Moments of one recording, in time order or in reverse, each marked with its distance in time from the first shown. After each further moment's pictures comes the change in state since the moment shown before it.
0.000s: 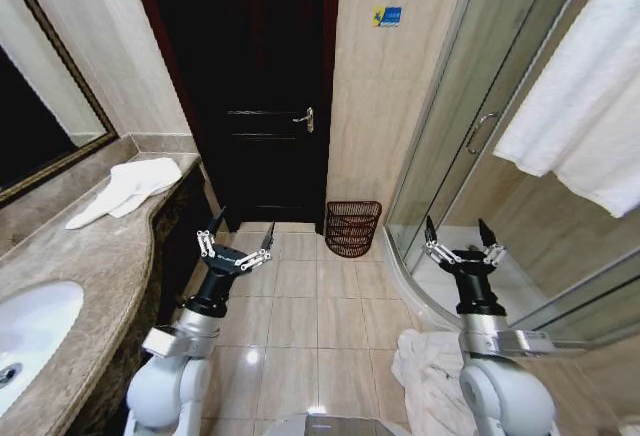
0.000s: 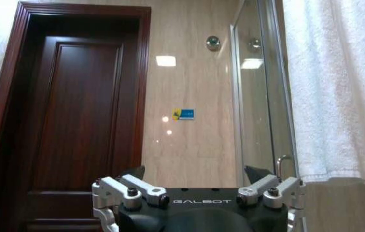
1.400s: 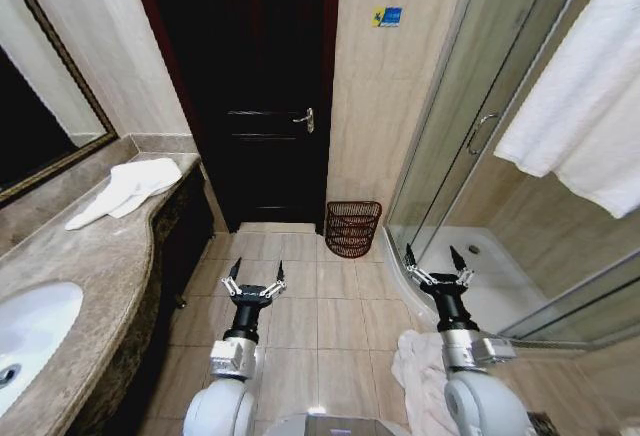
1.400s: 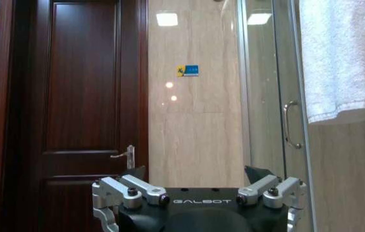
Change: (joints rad) left arm 0.152 0.000 0.235 0.141 0.401 0.019 -0.332; right arm -0.077 0.058 -0.028 -0.096 -0.016 0.021 -0.058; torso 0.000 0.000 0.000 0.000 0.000
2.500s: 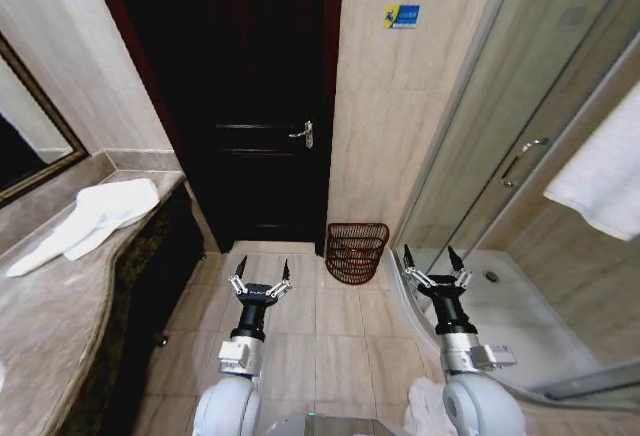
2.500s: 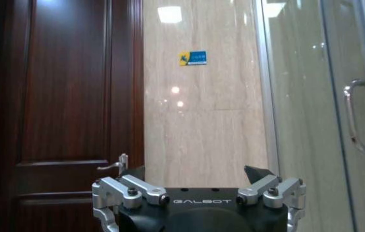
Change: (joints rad) left arm -0.024 0.000 0.011 0.027 -0.013 -0.031 -0.030; right arm -0.002 0.002 -0.012 -0.015 0.014 0.054 -0.028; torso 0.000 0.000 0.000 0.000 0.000
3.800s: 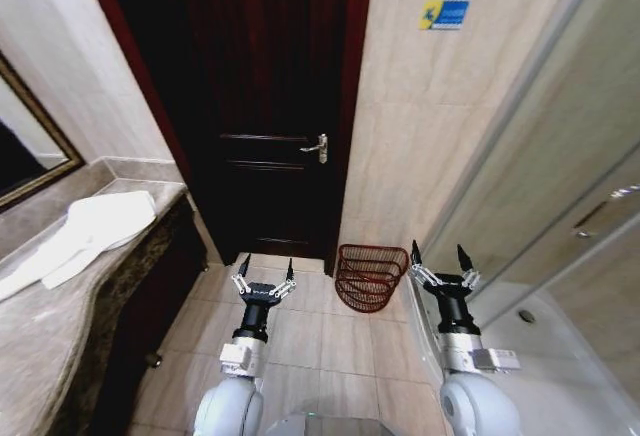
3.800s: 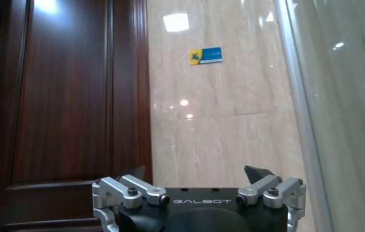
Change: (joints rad) left arm 0.007 0.000 0.016 -0.012 0.005 -0.016 0.006; right arm 0.002 0.009 -0.006 0.000 0.001 0.071 0.073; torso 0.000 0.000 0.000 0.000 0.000
